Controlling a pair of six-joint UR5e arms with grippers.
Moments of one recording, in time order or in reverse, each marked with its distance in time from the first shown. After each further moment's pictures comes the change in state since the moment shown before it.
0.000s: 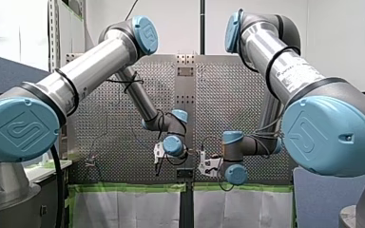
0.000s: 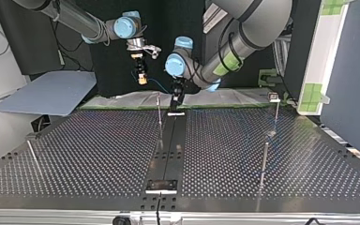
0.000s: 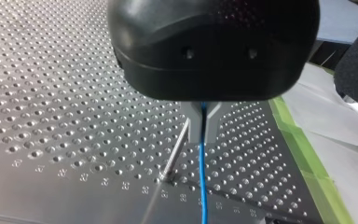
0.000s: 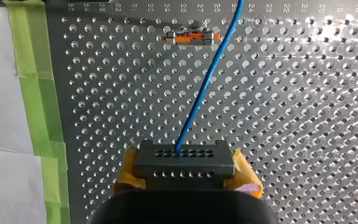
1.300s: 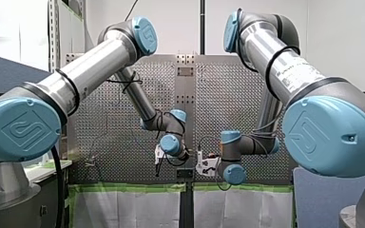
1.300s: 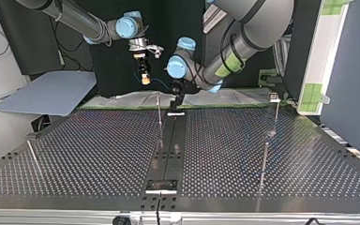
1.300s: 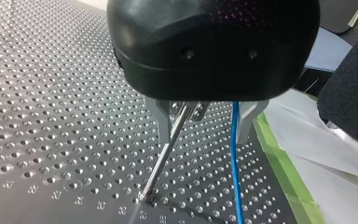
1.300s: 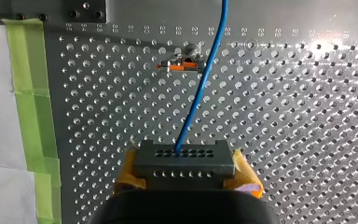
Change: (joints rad) left arm 0.019 0.000 0.002 -0.043 0.108 0.001; right arm 0.016 0.000 -0.009 -0.001 -0.022 -0.019
